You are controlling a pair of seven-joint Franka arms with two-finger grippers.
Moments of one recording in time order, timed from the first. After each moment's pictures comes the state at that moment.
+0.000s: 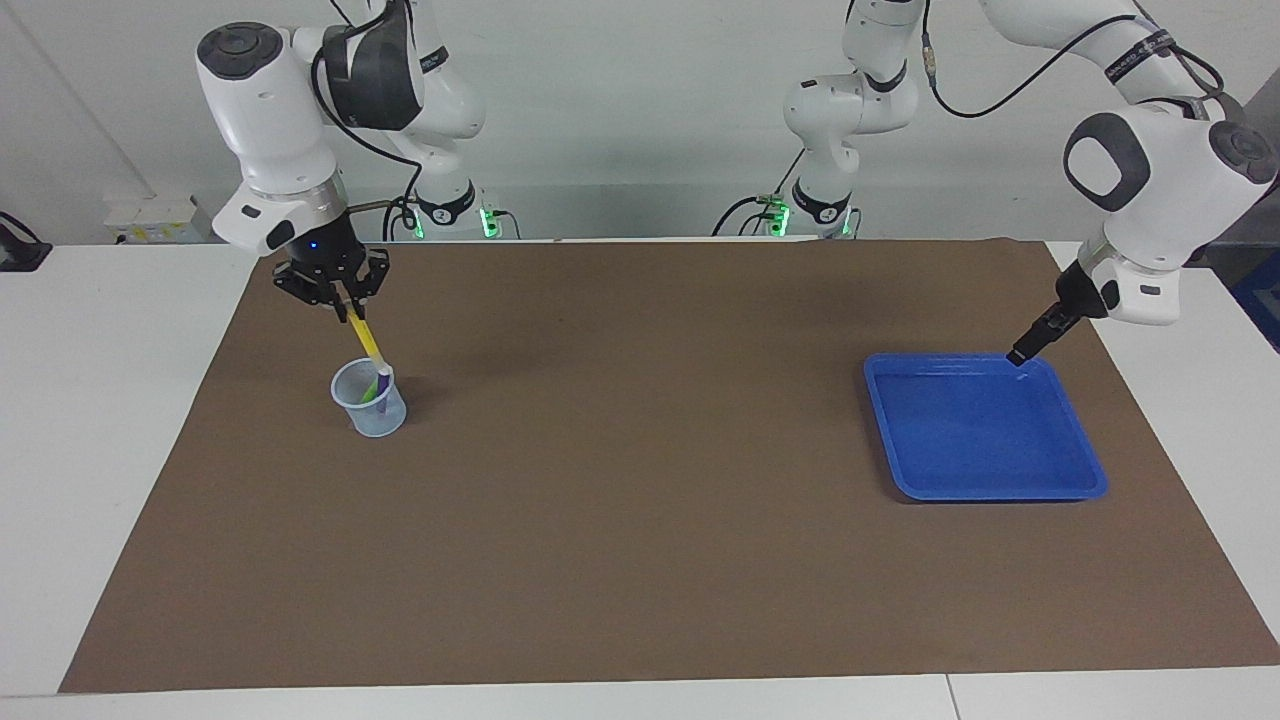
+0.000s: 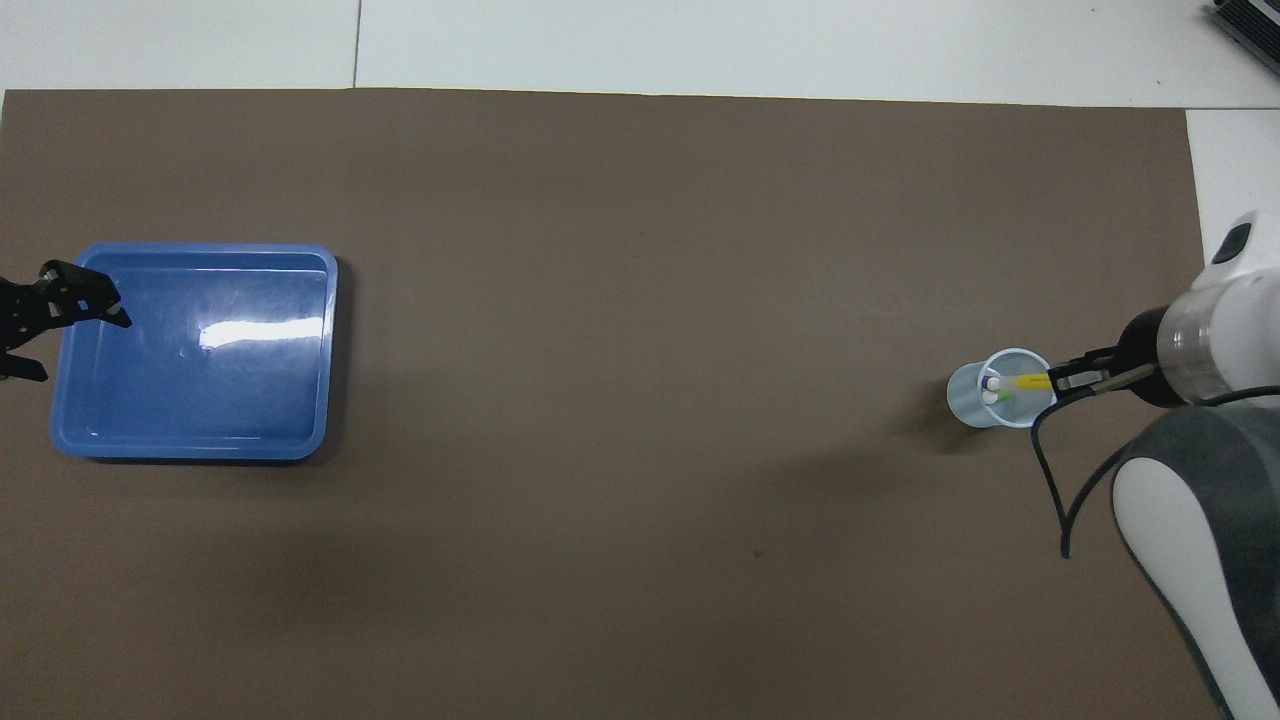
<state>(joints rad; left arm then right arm) 0.00 0.09 0.15 -1.81 -0.04 1.85 -0.36 -0.30 -0.15 0.31 -1.97 -0.03 1.88 -0.24</state>
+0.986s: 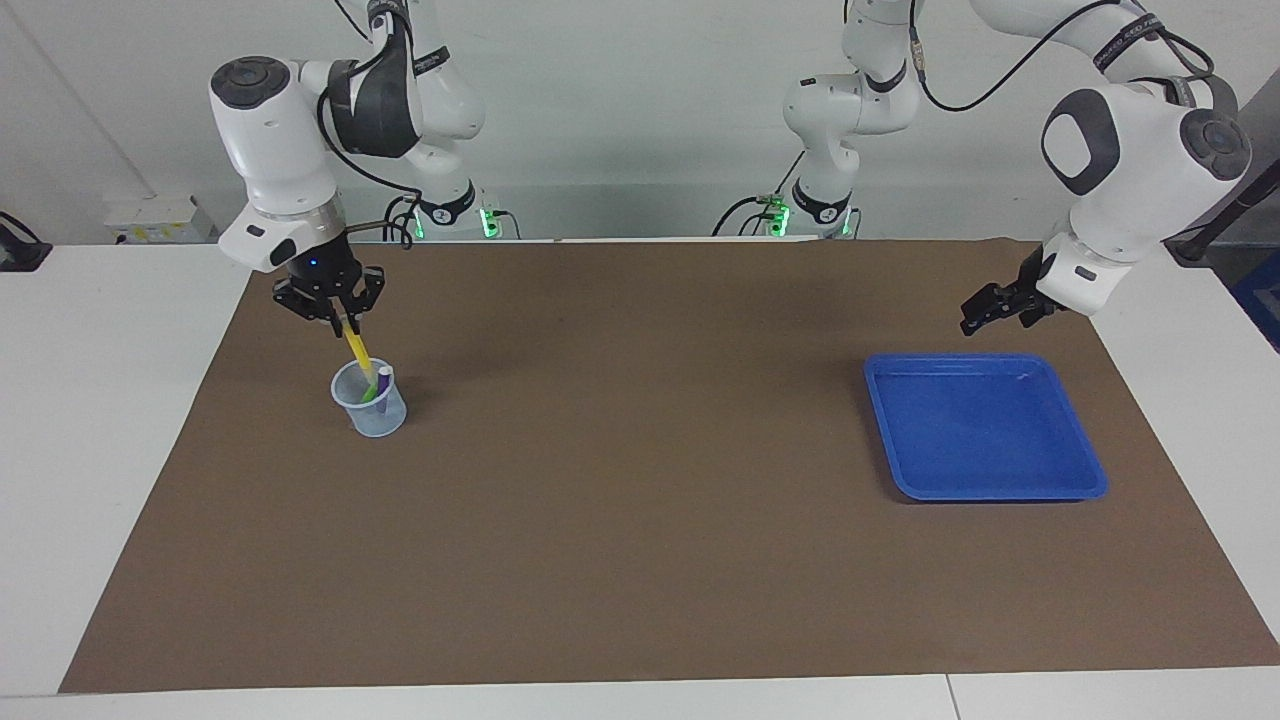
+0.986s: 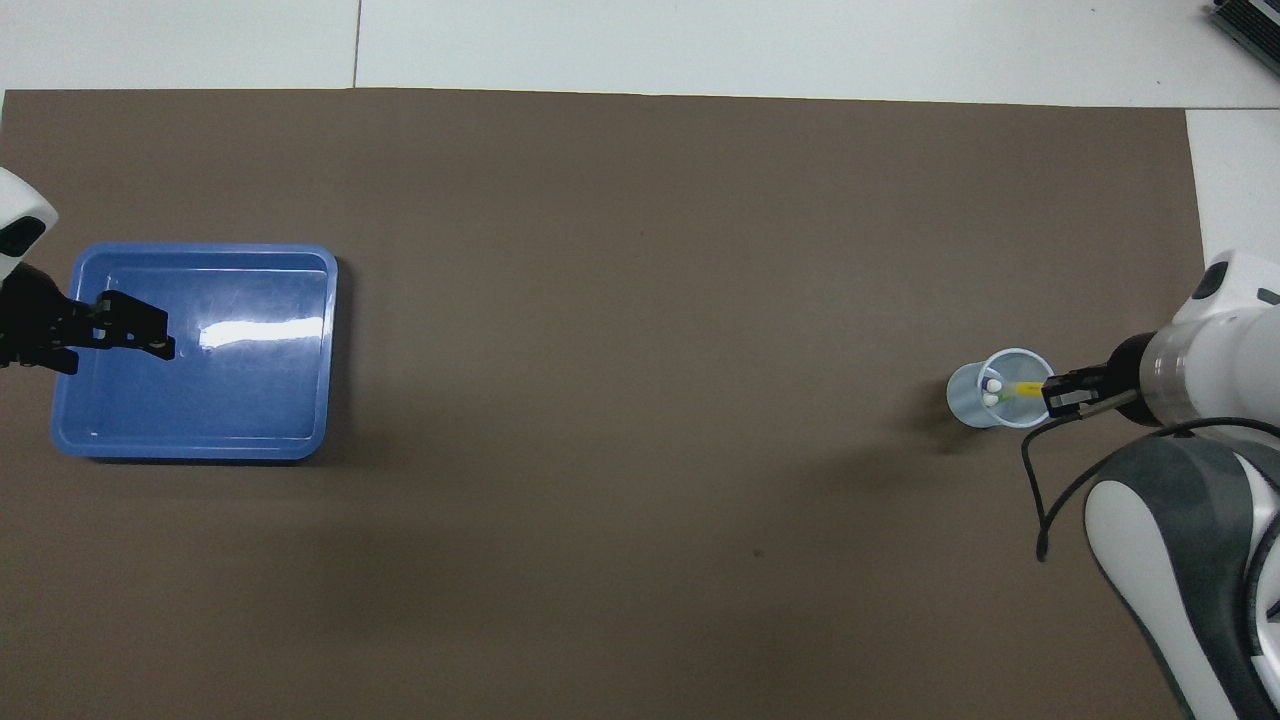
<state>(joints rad) -0.04 0.08 0.11 -1.72 -0.04 1.67 0.01 -0.33 -0.19 0.31 -2.15 -0.03 2.07 -0.28</state>
